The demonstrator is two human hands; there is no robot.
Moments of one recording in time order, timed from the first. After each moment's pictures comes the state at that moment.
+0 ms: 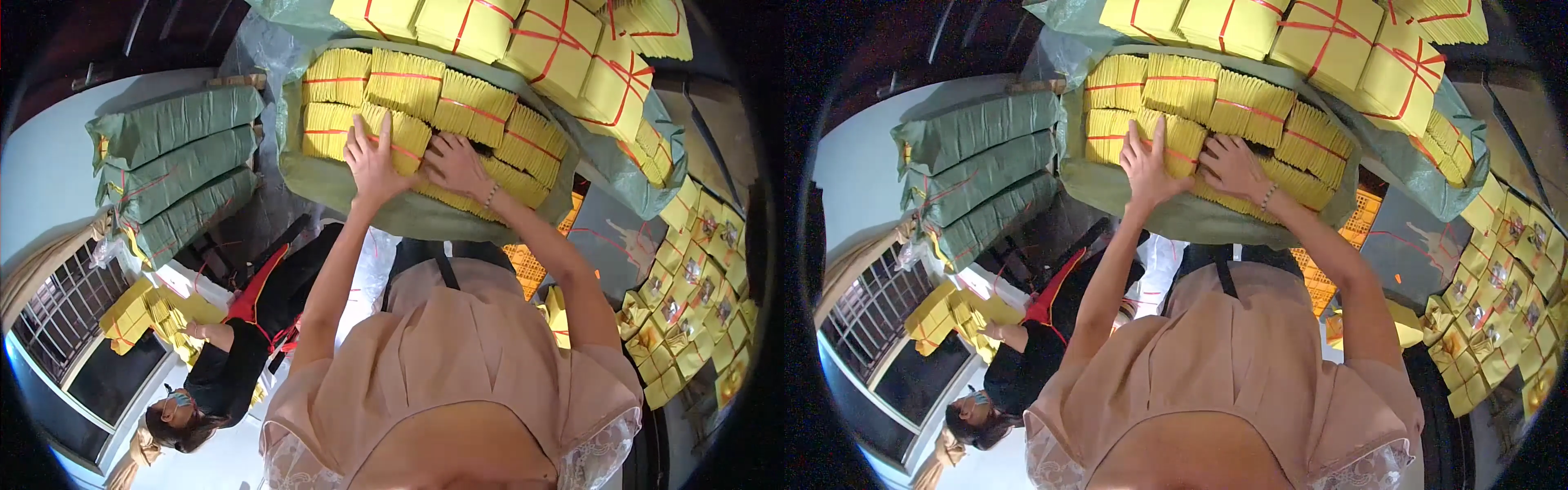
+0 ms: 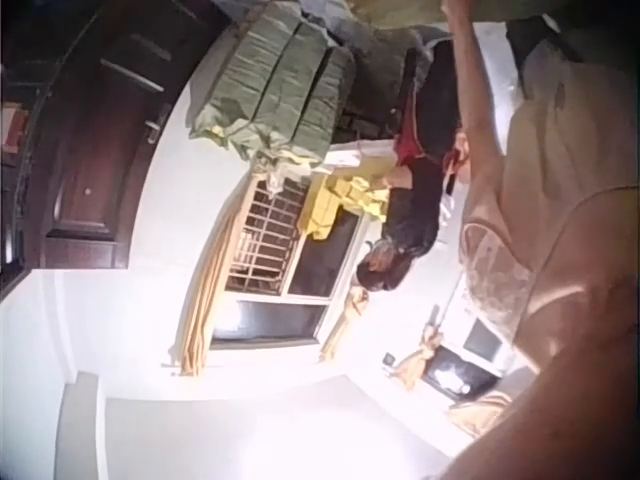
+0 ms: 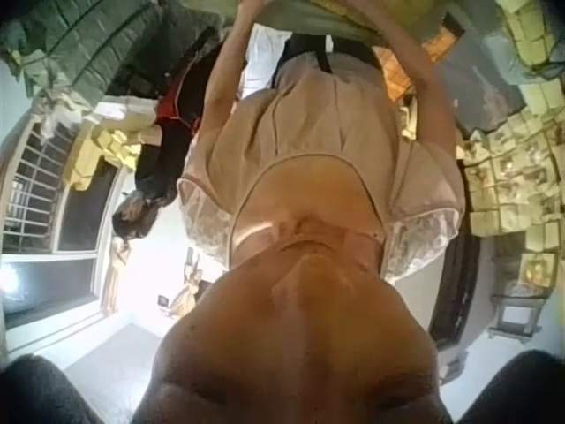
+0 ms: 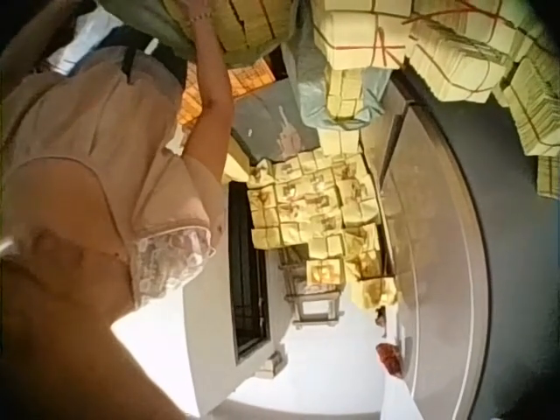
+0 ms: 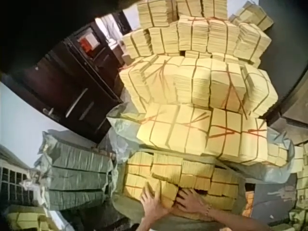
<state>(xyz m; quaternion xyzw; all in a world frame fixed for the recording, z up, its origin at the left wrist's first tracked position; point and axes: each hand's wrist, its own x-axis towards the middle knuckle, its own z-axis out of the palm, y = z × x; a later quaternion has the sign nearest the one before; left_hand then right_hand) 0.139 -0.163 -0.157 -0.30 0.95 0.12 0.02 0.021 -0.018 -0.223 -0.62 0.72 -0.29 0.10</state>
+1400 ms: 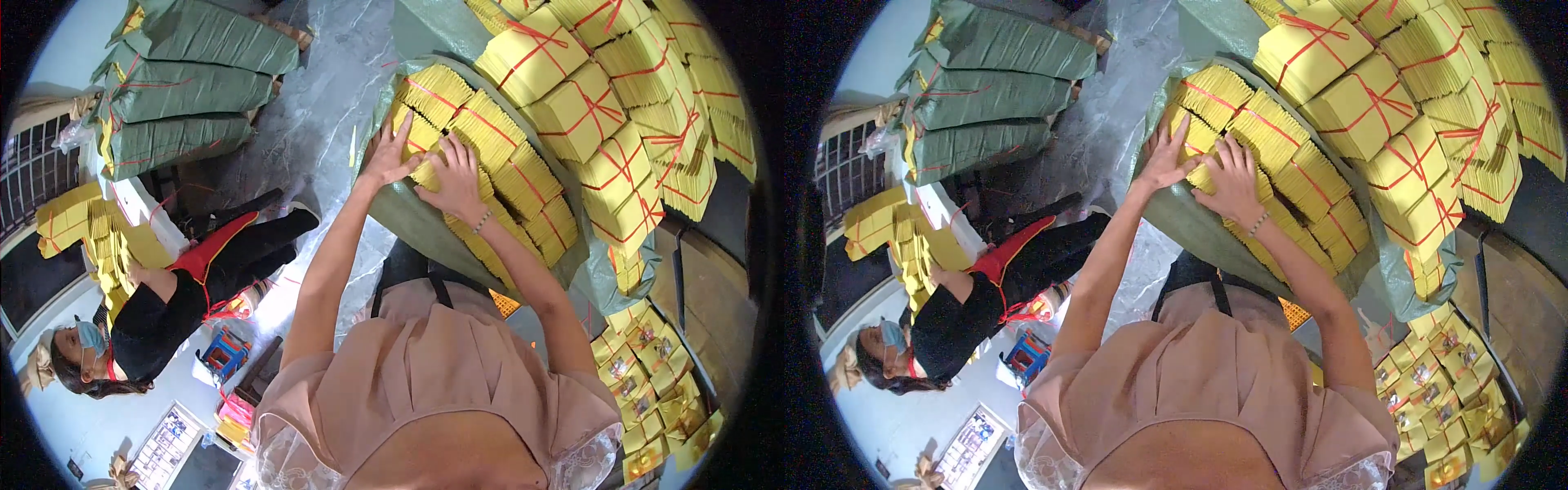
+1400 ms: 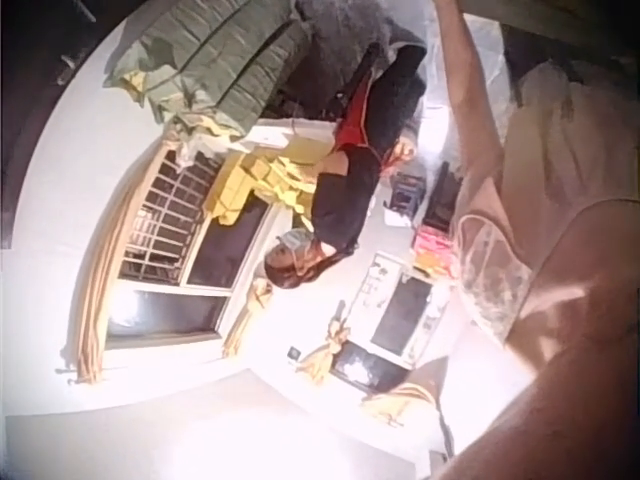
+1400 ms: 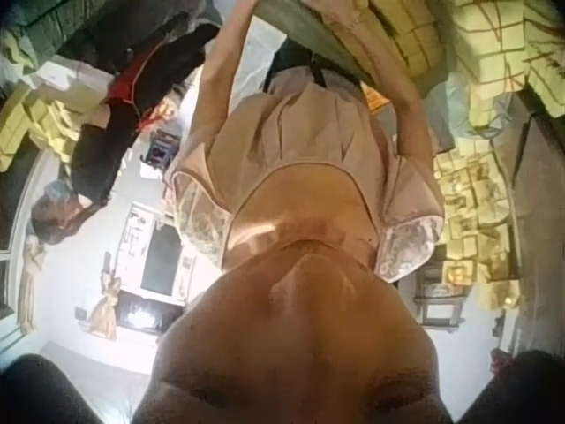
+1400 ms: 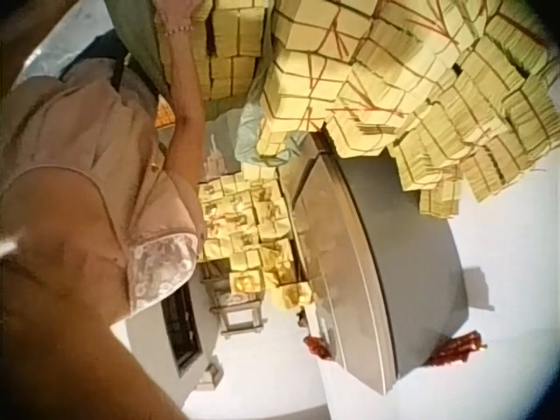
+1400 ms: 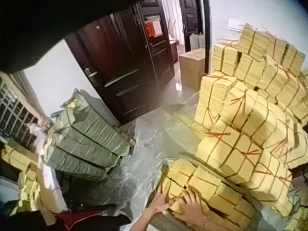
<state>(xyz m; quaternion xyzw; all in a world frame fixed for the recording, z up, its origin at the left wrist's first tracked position) 0.194 -0.255 -0.211 -0.38 0.87 0.31 -0.01 0.056 -0.126 -0.188 -0.64 0.71 -0.23 0.15</state>
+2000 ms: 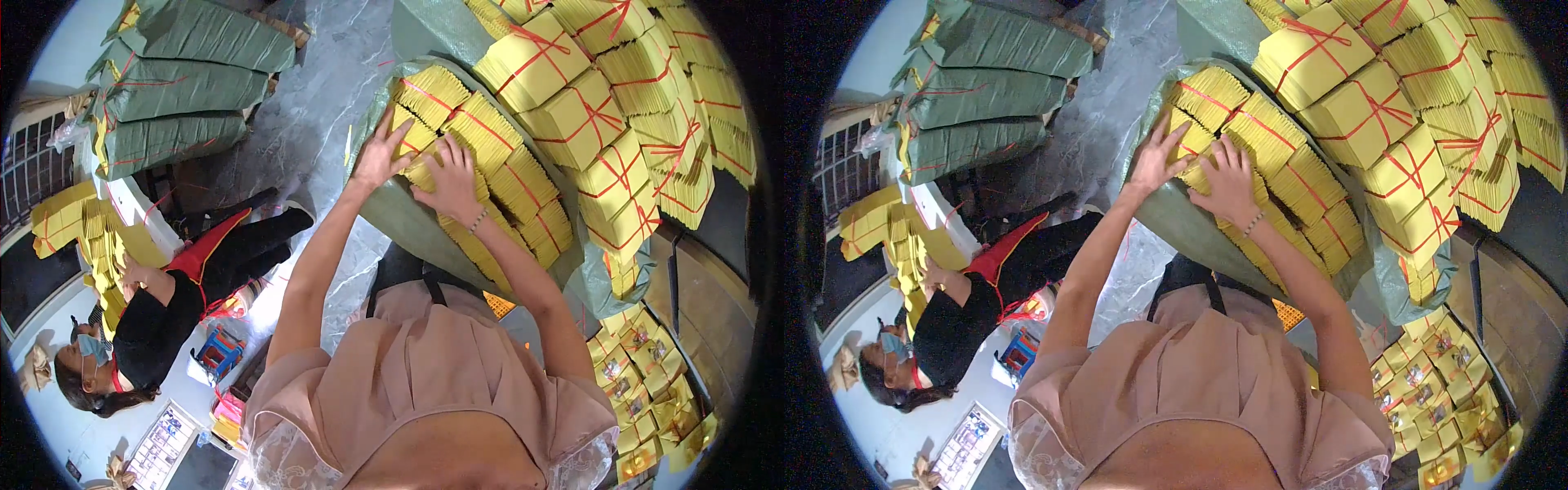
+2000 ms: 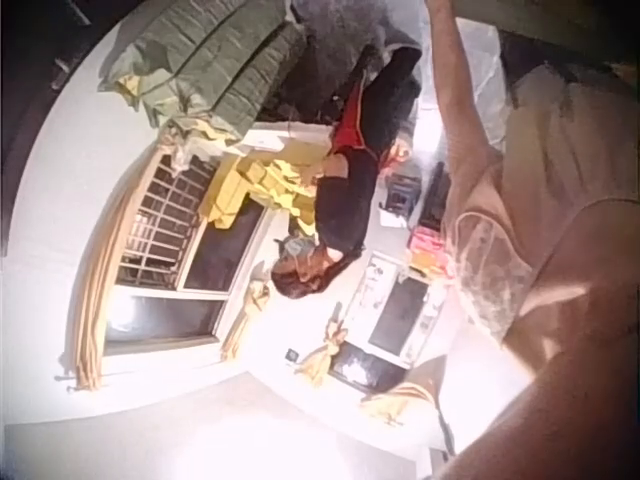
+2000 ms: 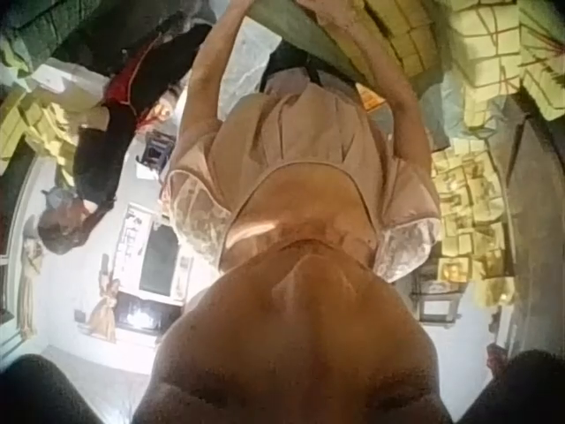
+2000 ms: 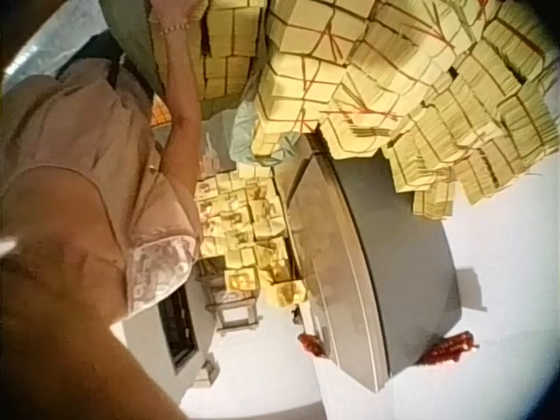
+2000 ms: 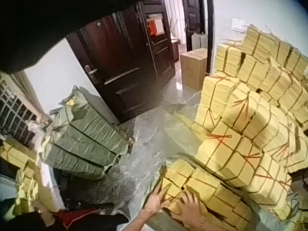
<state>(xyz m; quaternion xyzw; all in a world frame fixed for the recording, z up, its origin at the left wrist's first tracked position) 0.197 -0.268 -0.206 -0.32 0.89 0.31 -0.09 0.052 -0.132 -0.191 -0.65 0.72 -0.20 0.15</state>
